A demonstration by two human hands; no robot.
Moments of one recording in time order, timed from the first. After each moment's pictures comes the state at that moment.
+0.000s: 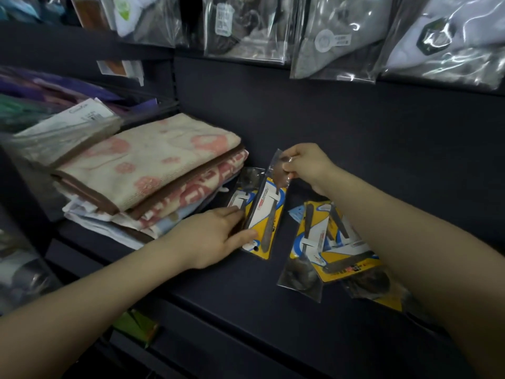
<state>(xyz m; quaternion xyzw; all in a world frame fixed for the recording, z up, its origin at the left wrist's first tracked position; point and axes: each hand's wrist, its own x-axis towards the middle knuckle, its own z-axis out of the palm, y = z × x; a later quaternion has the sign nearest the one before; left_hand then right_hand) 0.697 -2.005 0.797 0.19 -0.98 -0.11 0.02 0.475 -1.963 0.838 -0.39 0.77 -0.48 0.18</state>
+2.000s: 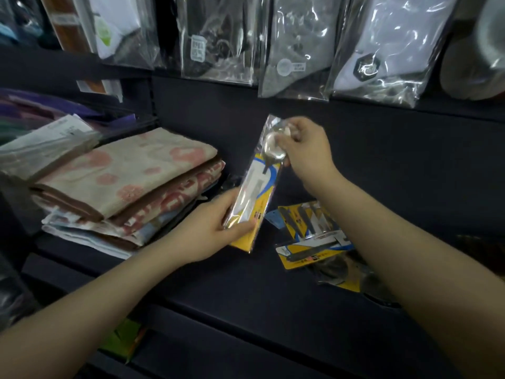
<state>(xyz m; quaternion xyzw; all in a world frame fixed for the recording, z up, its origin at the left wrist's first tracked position) 0.683 -1.992 0.806 0.05 -0.91 -0.33 0.24 0.506 -1.909 0.885 -0.44 0.67 -0.60 -0.04</state>
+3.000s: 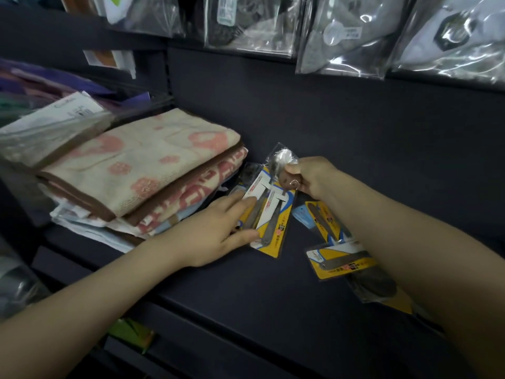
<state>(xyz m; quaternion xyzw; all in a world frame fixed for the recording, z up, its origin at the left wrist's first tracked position) 0.691 -2.028 0.788 0.10 -0.98 -0.16 0.09 0.458 -1.980 0.814 -0.17 0.74 -0.59 0.28</state>
